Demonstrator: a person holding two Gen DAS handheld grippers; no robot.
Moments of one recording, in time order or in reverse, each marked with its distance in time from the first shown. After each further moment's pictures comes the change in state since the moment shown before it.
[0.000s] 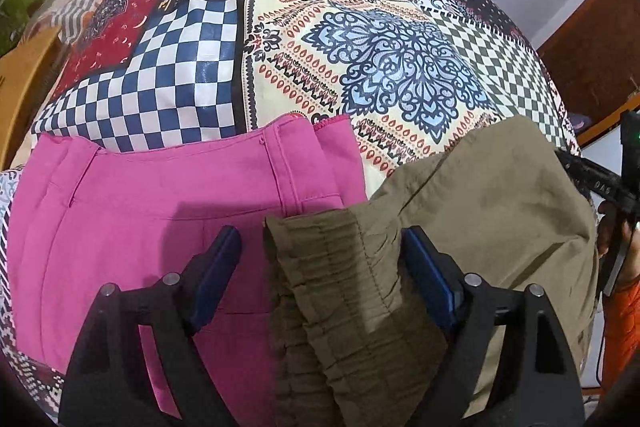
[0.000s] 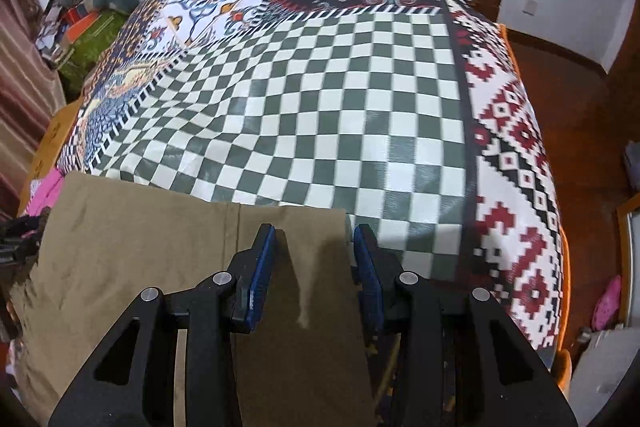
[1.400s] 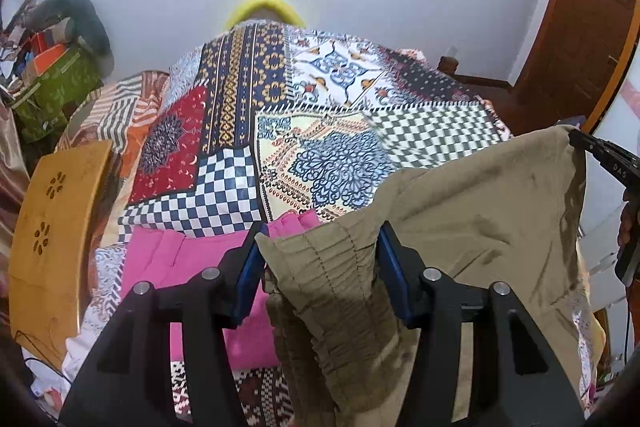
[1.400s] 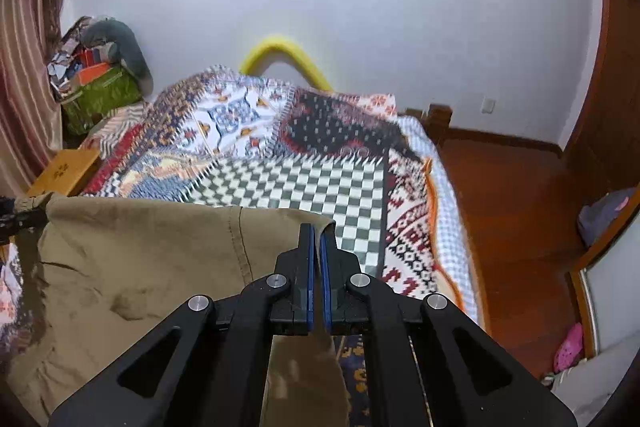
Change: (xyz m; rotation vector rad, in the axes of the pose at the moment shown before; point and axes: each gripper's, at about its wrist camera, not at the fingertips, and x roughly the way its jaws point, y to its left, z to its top) left arm -0.154 -0.058 -0.013 0.172 -0.300 0.108; right arm -0.158 0.032 -0.008 -0.054 -0.382 -0.131
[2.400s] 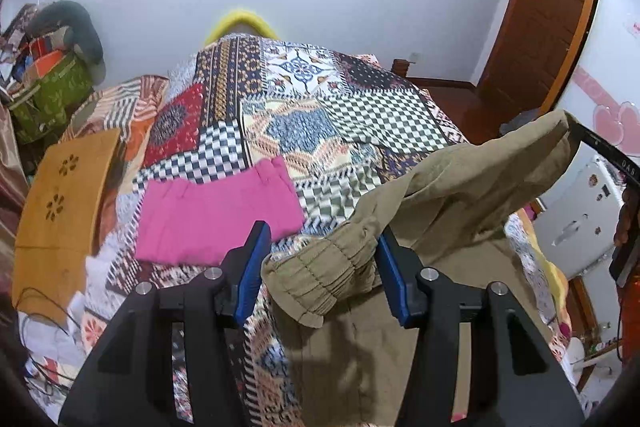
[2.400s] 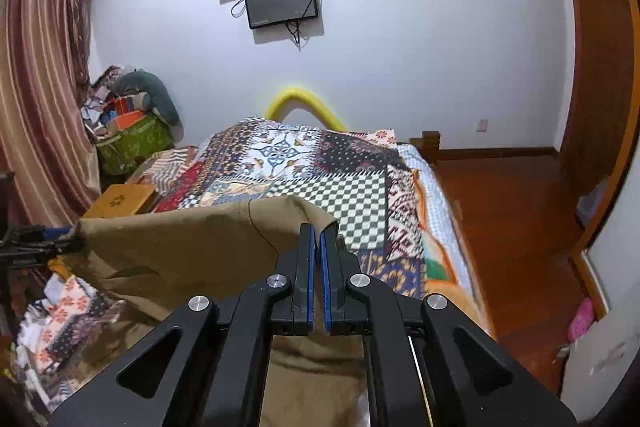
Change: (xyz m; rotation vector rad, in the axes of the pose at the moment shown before) left arm -0.136 -0.017 -0.094 0.025 -0.035 -0.108; right arm -0.148 0.026 -0.056 0.104 -0.133 0.070
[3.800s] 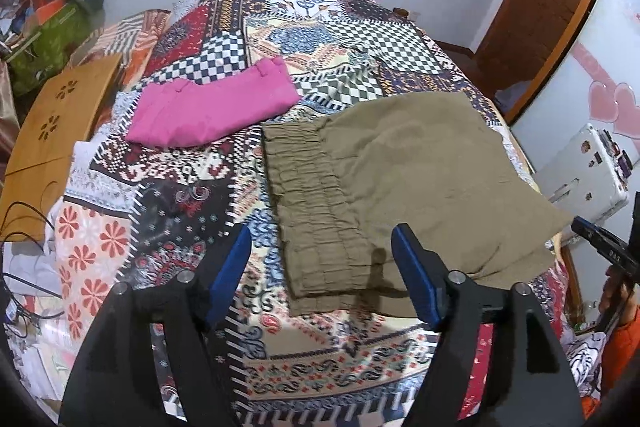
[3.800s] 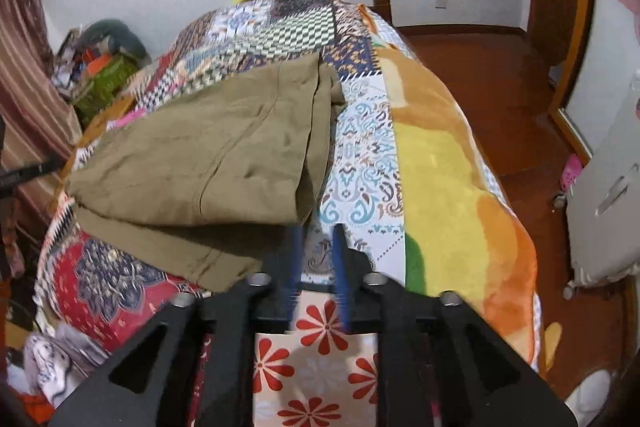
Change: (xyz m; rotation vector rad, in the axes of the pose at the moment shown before) left arm -0.010 -0.001 -0.105 -0.050 0.151 -0.023; right arm -0.071 -0.027 -0.180 0.217 0.302 -0.084
